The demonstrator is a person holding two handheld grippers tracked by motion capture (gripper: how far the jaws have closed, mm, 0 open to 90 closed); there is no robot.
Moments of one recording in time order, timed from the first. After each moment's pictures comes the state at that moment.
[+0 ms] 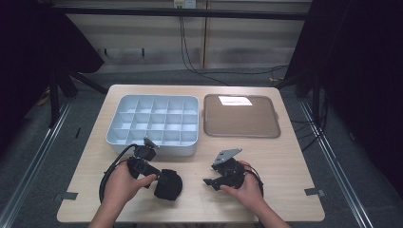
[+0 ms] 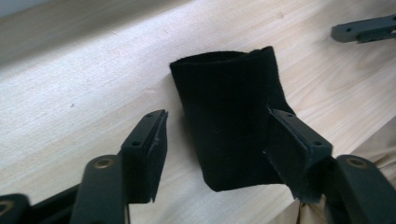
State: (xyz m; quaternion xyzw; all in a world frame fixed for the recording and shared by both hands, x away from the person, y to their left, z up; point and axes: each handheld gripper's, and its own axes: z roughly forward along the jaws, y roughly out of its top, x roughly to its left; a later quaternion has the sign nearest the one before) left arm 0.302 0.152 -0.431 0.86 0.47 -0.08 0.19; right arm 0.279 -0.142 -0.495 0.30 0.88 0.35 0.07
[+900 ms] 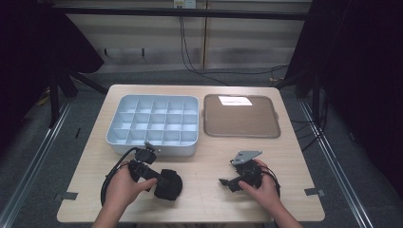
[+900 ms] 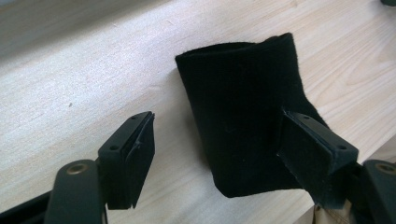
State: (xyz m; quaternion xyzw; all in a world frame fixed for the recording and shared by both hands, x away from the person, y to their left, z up) left arm 0.298 0.151 -0.445 0.86 0.47 -0.07 0.18; right arm 0.277 -0.194 -0.508 0.31 0.87 0.36 0.11
